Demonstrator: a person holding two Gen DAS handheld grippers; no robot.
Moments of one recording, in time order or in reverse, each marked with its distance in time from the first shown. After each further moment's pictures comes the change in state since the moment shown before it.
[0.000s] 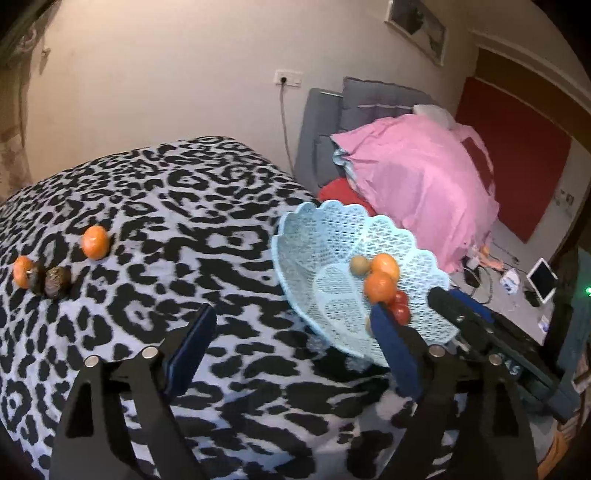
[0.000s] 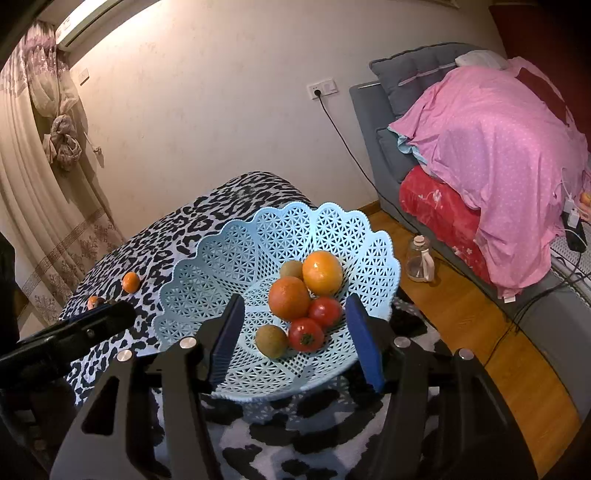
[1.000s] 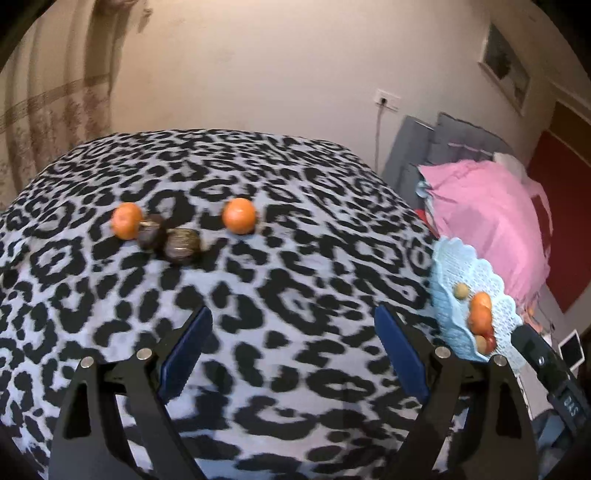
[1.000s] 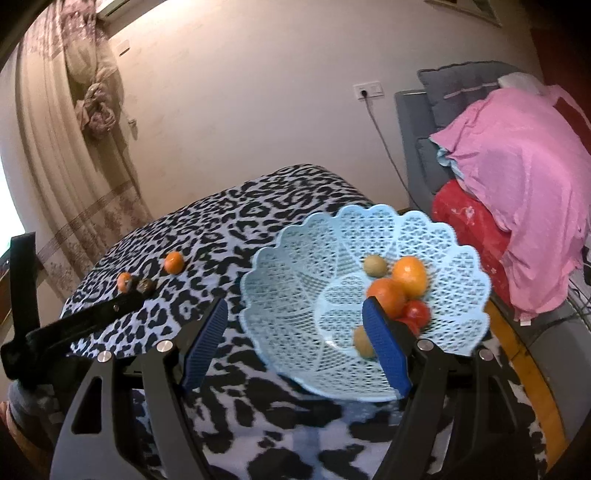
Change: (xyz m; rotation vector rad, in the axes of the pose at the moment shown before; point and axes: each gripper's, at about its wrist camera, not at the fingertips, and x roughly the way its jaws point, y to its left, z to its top) left arm -0.036 0.124 -0.019 -0.262 -0.043 0.207; right arm 0.001 0.088 -0.005 -0.133 0.029 0.076
